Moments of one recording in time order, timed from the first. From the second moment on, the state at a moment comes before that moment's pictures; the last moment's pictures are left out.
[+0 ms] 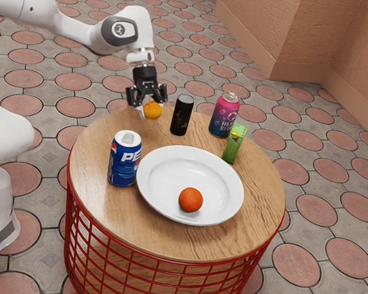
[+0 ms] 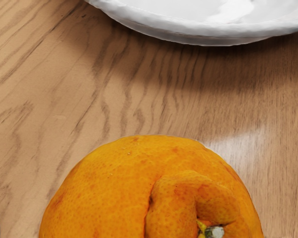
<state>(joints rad) -0.96 -0.74 1.33 -2.14 0.07 1.91 1.47</state>
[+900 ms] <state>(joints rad) -1.26 -0.69 1.21 -2.12 -0.02 1.87 1.42</state>
